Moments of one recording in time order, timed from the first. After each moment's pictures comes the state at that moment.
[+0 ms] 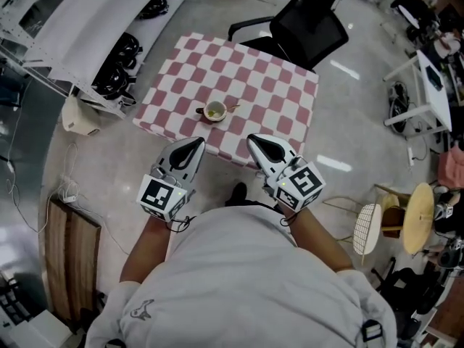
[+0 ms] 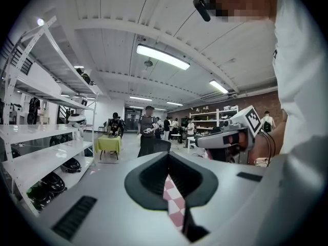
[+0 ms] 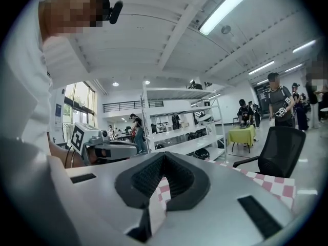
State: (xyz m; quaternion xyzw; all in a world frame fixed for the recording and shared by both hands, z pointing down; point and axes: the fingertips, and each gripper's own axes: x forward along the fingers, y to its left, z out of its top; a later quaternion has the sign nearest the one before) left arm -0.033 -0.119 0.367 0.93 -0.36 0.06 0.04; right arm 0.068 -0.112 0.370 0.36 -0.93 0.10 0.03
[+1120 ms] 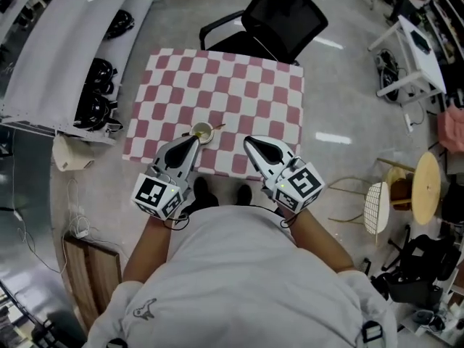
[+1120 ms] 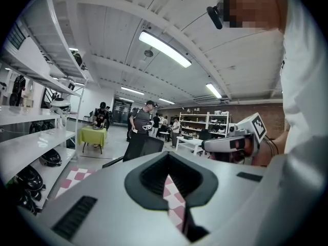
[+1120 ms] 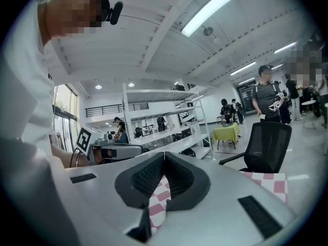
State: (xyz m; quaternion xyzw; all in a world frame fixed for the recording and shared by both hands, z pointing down) left arm 0.008 -0.233 0.380 0.95 -0.28 0.06 0.09; right arm 0.110 -0.194 0.382 0.44 -0.89 0.13 0.01
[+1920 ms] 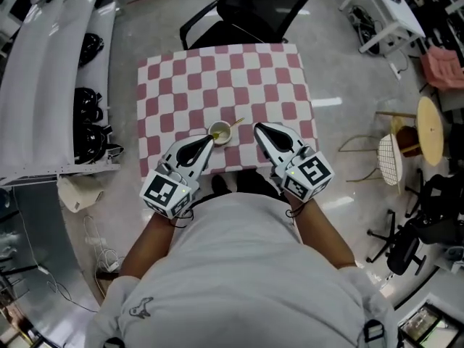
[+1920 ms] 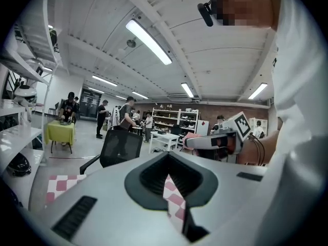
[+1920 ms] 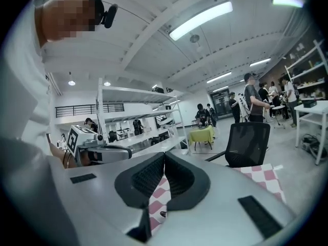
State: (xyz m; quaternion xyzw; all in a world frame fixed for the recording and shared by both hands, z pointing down) left arm -0.041 -0.276 0.391 0.99 -0.10 0.08 0.08; right arm 0.053 -0.244 0.395 0.57 -0.81 0.15 0.00
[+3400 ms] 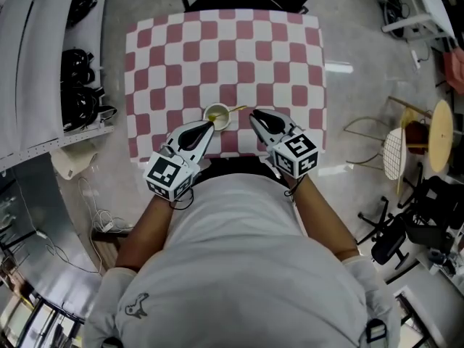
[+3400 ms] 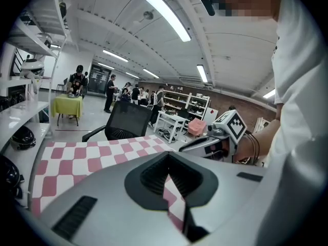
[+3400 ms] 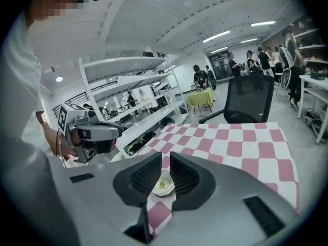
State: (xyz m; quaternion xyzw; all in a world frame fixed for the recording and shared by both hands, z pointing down) left arm 0.000 -0.319 0.512 0.96 -0.12 0.18 0.17; right arm 0.090 -0.292 0.563 0.51 -0.80 0.31 0.11
